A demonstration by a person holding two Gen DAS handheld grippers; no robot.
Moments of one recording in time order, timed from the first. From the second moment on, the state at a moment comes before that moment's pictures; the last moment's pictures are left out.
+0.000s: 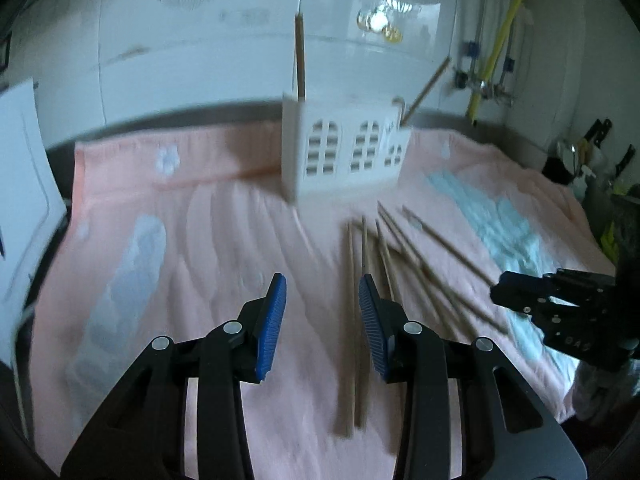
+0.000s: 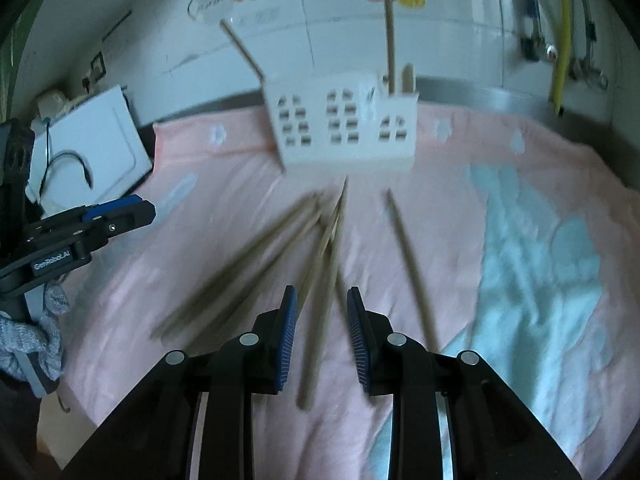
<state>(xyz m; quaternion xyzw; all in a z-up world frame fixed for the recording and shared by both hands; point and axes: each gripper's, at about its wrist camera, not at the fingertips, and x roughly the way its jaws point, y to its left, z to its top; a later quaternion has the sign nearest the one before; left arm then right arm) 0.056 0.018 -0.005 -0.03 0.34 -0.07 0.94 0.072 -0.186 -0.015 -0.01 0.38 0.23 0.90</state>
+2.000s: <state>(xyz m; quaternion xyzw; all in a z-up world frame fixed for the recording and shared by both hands) 0.060 -0.005 -0.036 -0.02 0.38 -0.10 0.92 0.059 -0.191 -0.018 0.00 0.37 0.19 0.91</state>
